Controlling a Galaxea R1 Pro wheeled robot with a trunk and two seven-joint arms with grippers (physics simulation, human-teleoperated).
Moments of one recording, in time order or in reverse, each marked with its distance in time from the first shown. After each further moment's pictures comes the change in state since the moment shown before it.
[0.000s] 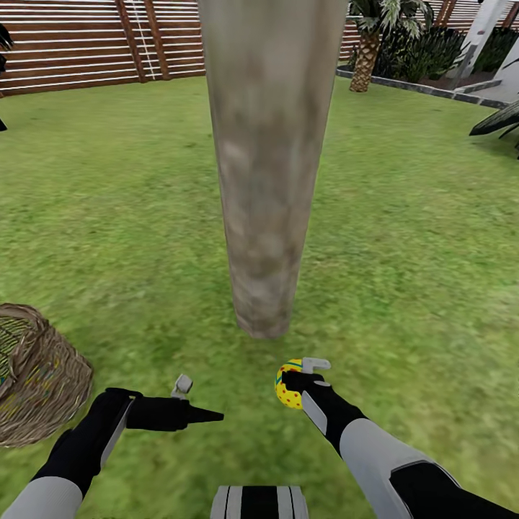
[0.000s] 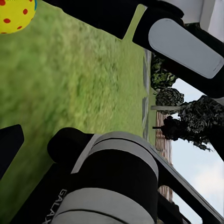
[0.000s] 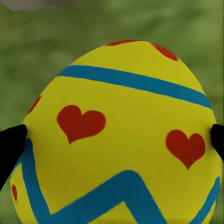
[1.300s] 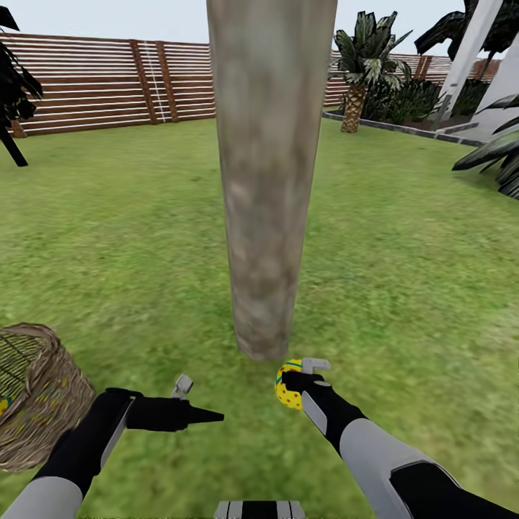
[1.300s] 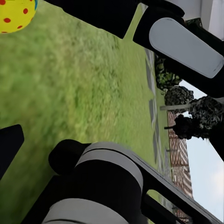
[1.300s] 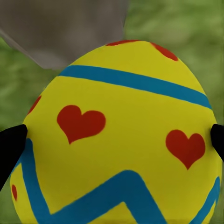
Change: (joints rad) left arm 0.000 0.000 -0.002 0.000 0.000 0.002 0.002; right arm 0.000 0.000 0.000 0.000 -0.001 0.003 0.000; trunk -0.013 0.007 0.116
